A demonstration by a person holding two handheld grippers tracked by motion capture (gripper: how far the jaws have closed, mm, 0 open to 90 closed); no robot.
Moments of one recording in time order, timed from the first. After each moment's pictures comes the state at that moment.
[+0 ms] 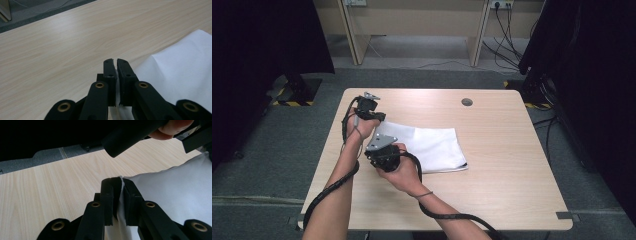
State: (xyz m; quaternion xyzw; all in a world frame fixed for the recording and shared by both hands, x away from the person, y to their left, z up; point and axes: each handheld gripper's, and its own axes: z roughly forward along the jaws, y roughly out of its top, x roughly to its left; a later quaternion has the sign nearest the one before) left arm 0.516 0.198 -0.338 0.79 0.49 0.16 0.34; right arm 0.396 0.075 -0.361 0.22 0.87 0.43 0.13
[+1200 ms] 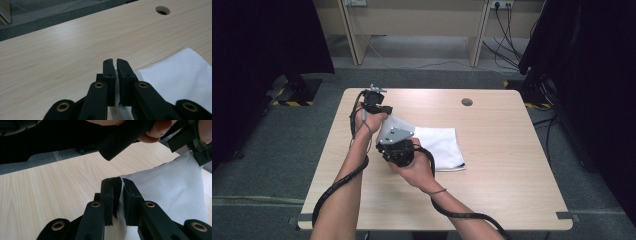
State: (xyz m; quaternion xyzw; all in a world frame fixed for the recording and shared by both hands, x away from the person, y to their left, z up) left arm 0.523 0.175 -0.326 0.77 0.51 0.16 0.36; right arm 0.401 0.040 -0.342 0.23 0.86 0.44 0.14
